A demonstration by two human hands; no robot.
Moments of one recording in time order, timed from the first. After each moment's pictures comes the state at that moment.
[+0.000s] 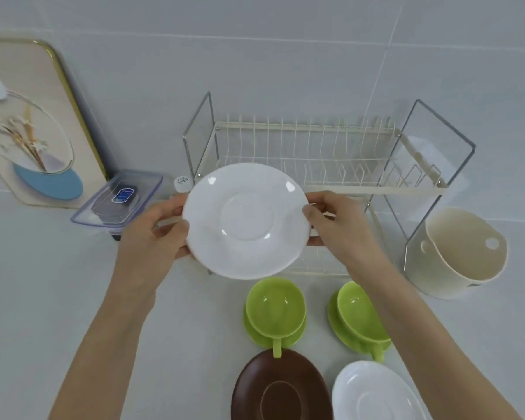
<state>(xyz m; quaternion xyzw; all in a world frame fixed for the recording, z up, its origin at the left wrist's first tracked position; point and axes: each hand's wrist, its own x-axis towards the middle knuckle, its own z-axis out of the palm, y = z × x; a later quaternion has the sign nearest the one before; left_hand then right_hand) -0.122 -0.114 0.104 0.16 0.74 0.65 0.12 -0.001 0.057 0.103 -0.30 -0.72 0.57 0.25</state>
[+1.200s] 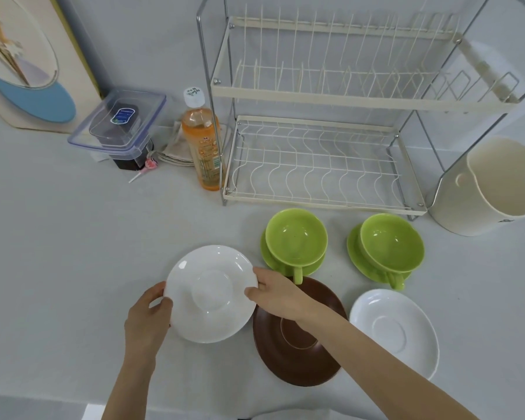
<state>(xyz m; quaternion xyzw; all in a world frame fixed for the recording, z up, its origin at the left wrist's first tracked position) -0.092 -0.226 -0.077 -0.11 0.84 0.48 0.24 -0.003 -0.057 -0.075 -0.30 -0.74 0.57 -0.16</state>
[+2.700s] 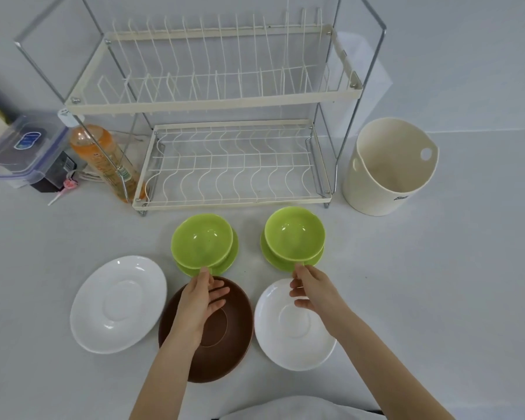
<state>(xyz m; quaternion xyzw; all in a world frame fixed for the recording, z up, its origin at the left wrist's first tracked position) 0.028 -0.062 -0.075 -0.08 0.71 0.59 0.39 0.157 0.070 -0.069 -0.53 -0.49 0.69 0.03</state>
